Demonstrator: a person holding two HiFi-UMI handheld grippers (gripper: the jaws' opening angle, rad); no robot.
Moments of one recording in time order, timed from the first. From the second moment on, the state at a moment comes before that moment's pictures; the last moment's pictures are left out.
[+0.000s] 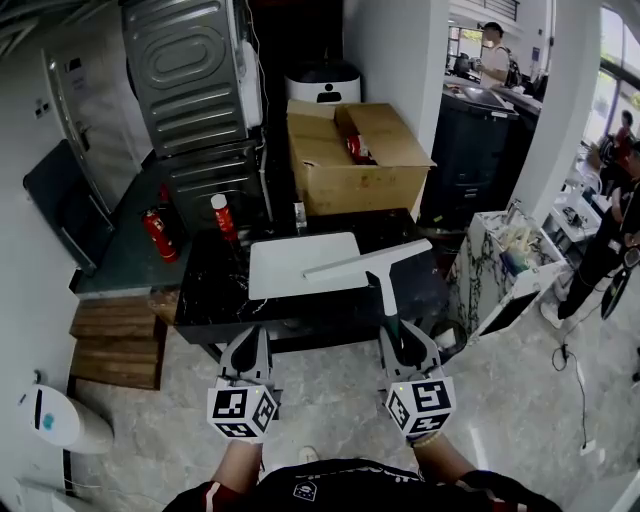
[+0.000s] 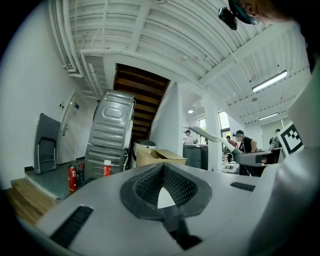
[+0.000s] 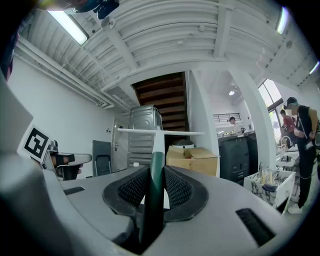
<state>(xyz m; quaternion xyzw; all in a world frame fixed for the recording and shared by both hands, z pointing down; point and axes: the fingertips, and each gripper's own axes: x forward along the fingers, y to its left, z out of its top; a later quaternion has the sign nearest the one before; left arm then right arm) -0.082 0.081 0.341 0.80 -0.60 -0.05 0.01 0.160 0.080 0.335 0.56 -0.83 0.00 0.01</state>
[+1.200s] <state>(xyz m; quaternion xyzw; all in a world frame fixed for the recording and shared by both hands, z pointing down) -0.167 -0.013 0.377 0.81 -0.58 -0.05 0.04 0.080 0.006 0.356 0.58 -0.81 0.02 0.03</state>
